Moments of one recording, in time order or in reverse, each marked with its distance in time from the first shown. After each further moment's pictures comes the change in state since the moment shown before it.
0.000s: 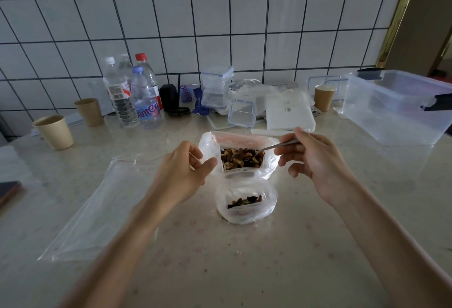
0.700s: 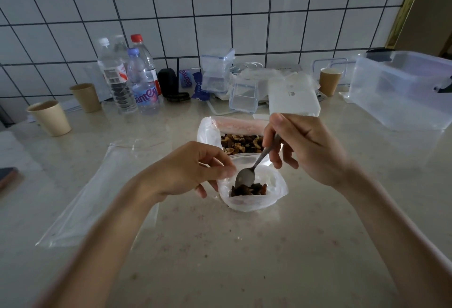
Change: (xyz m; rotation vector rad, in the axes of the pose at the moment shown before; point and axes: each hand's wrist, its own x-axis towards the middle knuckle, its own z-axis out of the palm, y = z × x) left_hand -0.010 0.013 -0.012 -0.248 -0.586 0.025; right_hand -0.022 -0.008 0.018 -0.351 -0.442 -0.509
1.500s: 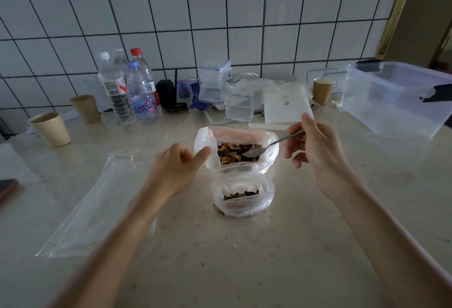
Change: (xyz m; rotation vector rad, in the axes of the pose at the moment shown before) left_hand 0.025 -0.031 -0.003 0.337 0.619 -0.187; right_hand 0.006 0.019 -0.018 0.213 0.577 0.434
